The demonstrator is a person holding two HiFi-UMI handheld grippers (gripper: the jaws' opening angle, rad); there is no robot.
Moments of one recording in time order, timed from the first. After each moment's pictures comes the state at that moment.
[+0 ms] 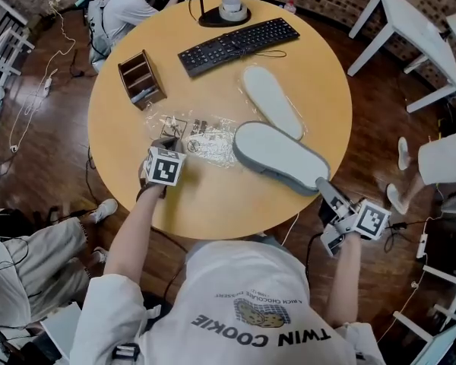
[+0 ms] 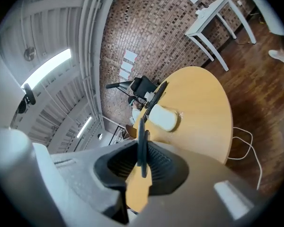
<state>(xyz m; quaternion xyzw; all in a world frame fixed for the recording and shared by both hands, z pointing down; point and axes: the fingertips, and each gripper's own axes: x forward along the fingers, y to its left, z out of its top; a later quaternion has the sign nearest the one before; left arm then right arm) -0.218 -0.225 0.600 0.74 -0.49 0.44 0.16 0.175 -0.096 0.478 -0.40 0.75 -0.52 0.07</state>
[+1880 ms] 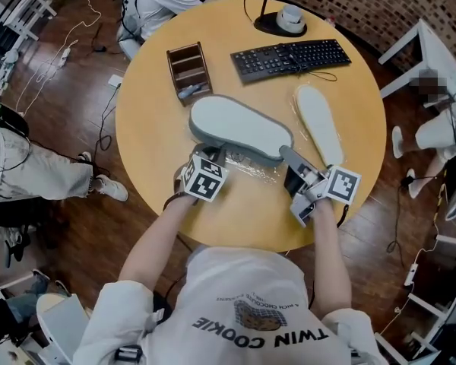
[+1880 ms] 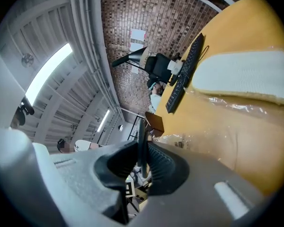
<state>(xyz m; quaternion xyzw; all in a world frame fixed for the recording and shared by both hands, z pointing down) -0.221 -0.223 0.596 0.79 -0.45 0.38 0.16 -0.063 -0.226 0.473 -0.25 0.79 -0.55 0.10</state>
